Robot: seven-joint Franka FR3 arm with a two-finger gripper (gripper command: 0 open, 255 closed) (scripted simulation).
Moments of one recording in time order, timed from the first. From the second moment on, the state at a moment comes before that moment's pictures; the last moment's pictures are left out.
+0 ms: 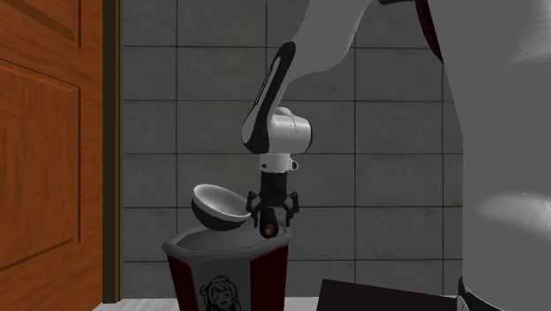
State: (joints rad) arm -0.39 0.20 -0.29 -2.36 0.16 2.59 0.32
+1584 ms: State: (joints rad) arm -0.36 0.12 -0.30 -2.35 0.10 2.49 0.37
